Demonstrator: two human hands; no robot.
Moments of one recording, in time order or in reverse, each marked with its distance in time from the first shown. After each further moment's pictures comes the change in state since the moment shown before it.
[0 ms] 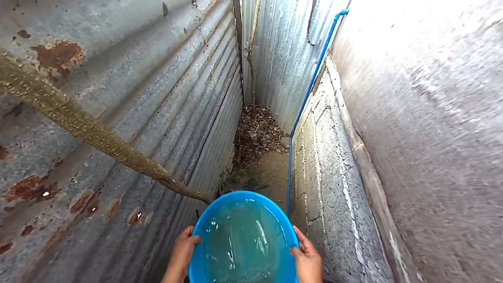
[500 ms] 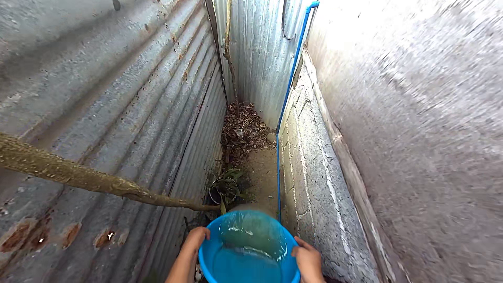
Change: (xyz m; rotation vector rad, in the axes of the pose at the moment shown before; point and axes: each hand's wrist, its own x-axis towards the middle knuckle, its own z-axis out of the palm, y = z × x) left_hand 0.053 -0.002 0.073 0.329 -0.168 -0.302; right_hand 0.030 0.012 -0.026 -0.195 0.219 0.352
